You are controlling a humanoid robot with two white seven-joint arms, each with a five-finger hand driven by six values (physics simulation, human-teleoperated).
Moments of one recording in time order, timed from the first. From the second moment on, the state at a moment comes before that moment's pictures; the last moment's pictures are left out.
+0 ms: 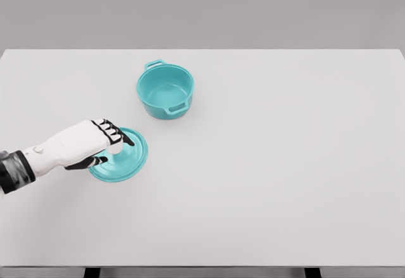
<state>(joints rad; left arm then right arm) -0.03 0.58 -0.03 -1.76 -0.64 -0.61 -0.56 0.01 0.00 -0.30 0.05 0.25 -0.01 0.09</state>
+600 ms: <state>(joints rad) -0.05 0.56 -0.04 -1.71 -0.66 -0.61 -0.56 0.01 0.00 -0.30 0.05 0.25 -0.01 0.09</state>
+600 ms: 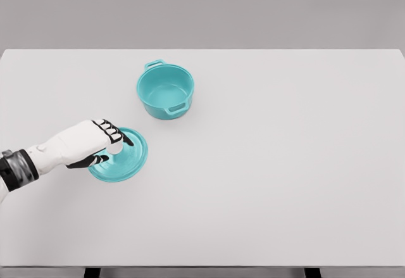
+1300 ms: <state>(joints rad) -0.08 0.55 -0.06 -1.67 -0.68 -0.61 -0.56 0.01 0.00 -0.30 0.05 0.25 -0.01 0.09</state>
